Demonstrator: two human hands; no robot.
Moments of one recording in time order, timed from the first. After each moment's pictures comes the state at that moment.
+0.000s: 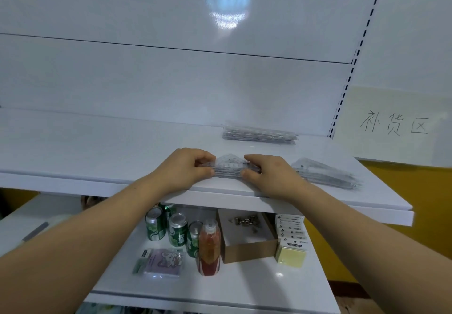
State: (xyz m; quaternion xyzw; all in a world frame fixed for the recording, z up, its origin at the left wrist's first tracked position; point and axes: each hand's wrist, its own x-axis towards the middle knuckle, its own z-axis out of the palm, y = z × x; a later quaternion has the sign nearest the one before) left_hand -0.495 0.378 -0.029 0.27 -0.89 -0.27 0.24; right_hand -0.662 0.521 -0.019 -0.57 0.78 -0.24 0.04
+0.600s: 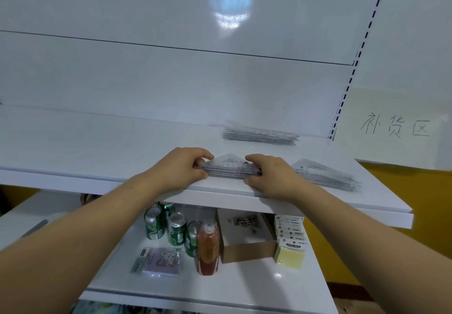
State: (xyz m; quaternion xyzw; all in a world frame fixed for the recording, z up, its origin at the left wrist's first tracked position) left_hand -0.490 0.376 -0.026 0.27 -0.91 -0.24 0.20; right_hand -0.665 0.523 -0.017 -0.58 0.79 -0.20 0.05
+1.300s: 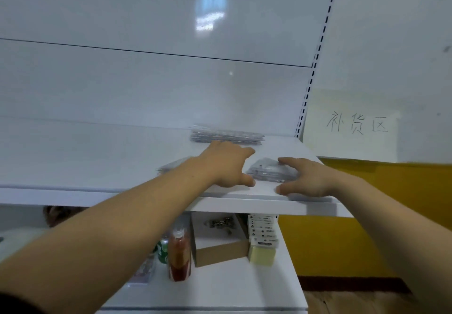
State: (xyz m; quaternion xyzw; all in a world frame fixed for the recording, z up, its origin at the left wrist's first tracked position) left_hand -0.615 0.471 0.012 0.18 -0.98 0.03 0.05; right_hand -0.767 0.618 0.000 -0.47 0.87 -0.10 0.11
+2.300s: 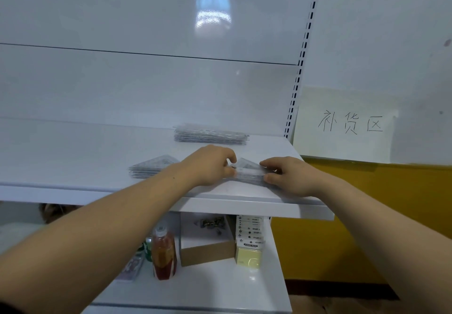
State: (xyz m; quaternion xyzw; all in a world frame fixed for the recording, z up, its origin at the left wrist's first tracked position) left_hand -0.647 0.485 0.000 0.24 -0.96 -0.11 0.09; right_hand -0.800 0.633 -0.003 -0.57 0.81 -0.14 0.07
